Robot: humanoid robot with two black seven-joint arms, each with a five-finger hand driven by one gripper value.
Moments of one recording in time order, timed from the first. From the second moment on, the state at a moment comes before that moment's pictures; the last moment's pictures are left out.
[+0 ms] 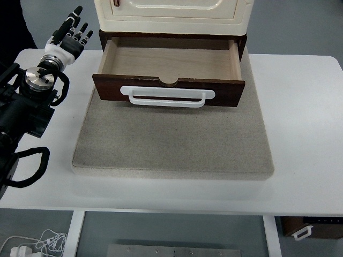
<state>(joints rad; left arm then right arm) -1.02 0.13 -1.32 -0.25 0.06 -0.16 0.01 -0.01 0.00 -0.01 0.17 -0.04 0.07 0.01</state>
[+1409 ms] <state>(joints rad) -1.18 0.30 -1.28 -0.25 0.02 -0.18 0.00 -0.01 0.00 -0.01 0.17 -0.04 0.07 0.01</state>
